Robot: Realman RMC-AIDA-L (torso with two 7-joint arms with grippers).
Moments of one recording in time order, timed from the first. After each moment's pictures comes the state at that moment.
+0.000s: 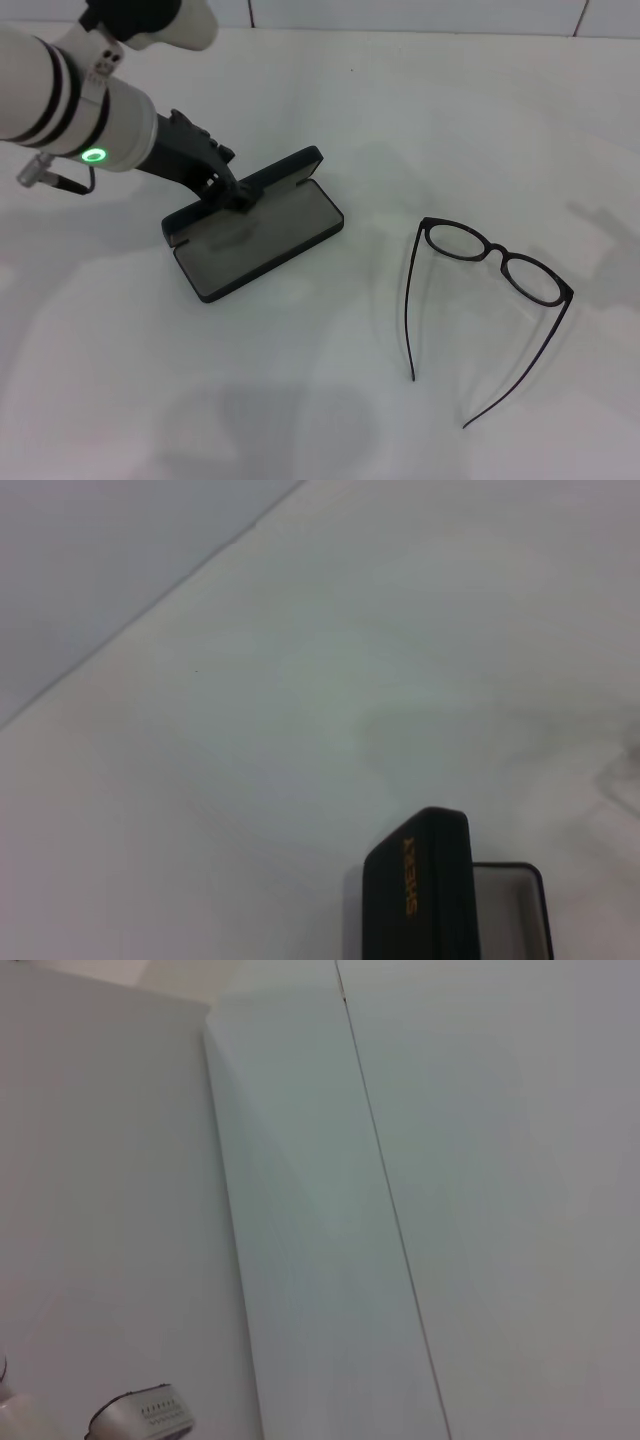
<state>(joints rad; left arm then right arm) -0.50 -2.09 1.42 1.48 2.56 1.38 -2.39 0.27 2.01 -0.52 -0.48 -1.46 -1.91 1.07</state>
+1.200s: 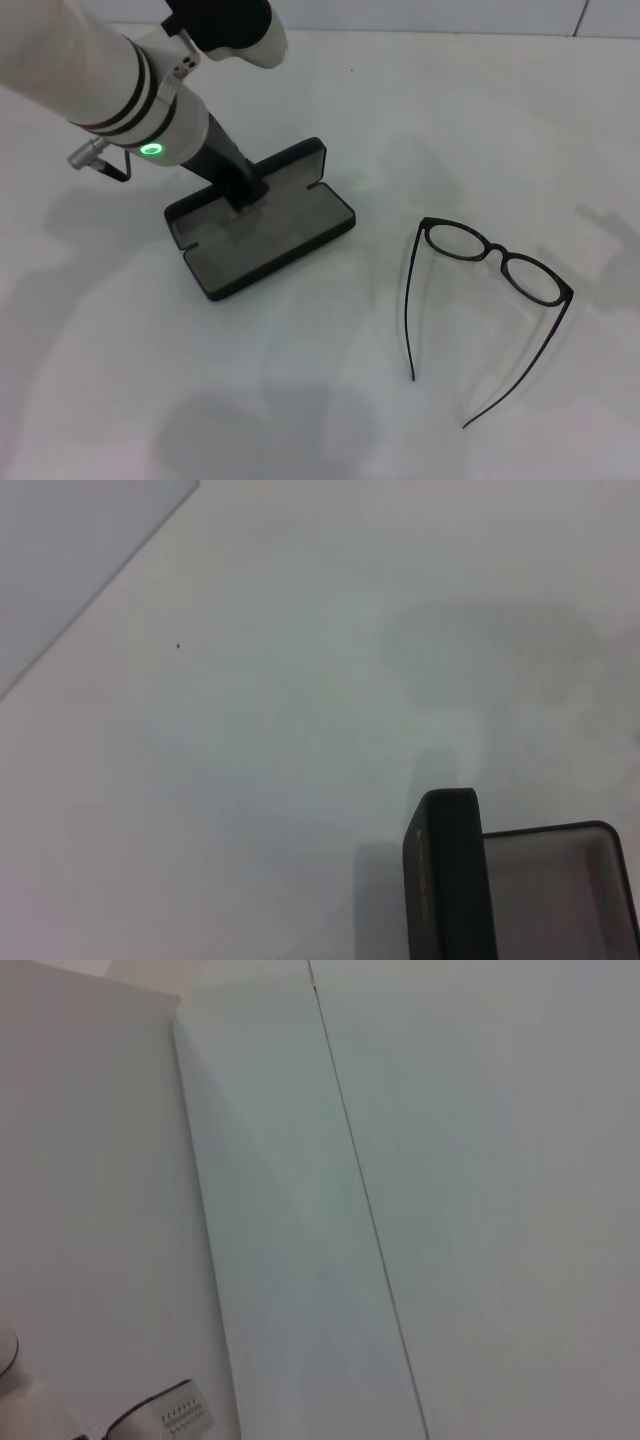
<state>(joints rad) -0.64 -2.09 1.54 1.34 2.69 1.33 -2.47 0.26 2.01 -0.52 -0.44 -1.46 -1.88 1.04</state>
